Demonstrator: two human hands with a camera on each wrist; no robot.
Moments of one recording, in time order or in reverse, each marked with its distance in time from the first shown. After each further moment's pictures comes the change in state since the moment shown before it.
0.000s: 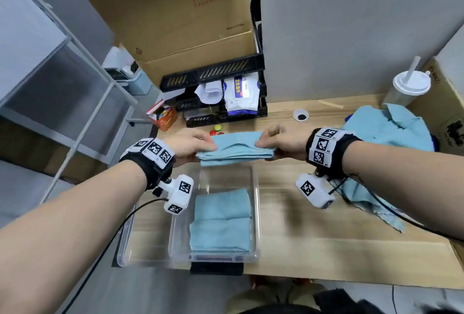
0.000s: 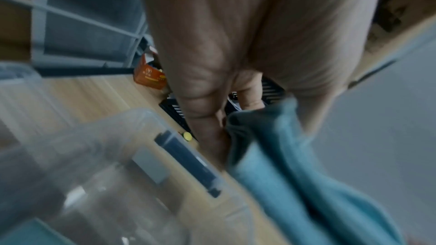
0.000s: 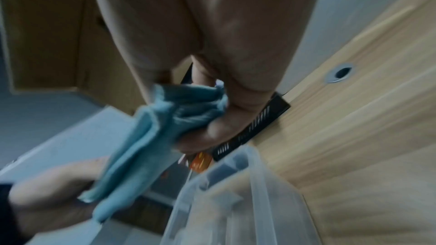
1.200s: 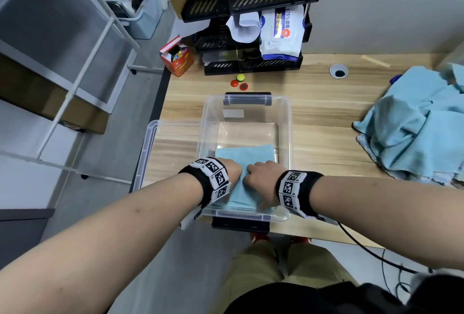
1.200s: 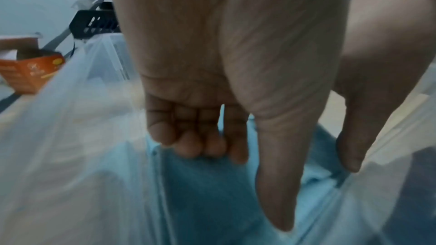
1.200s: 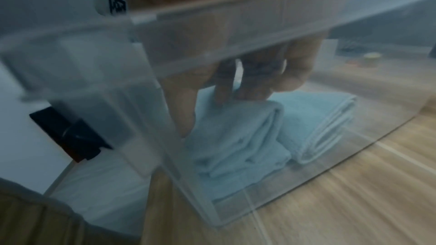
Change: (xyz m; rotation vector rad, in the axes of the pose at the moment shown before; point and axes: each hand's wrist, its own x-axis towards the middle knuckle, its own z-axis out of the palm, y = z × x) left_hand -0.002 -0.154 0.061 1.581 -0.415 0.051; right_hand 0.019 0.129 0.162 -1.733 -0.410 -0.189
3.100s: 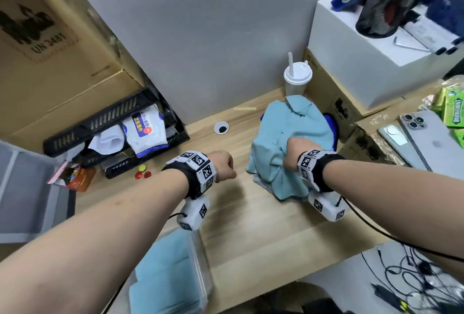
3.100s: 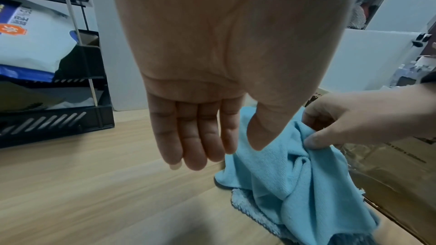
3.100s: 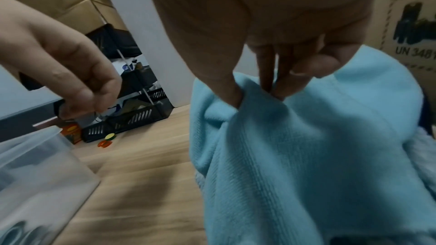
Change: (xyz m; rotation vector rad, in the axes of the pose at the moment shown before) left_hand 0.076 0.161 -0.269 -0.247 0.245 0.069; right_hand -0.211 0.286 0.063 0.698 0.307 1.119
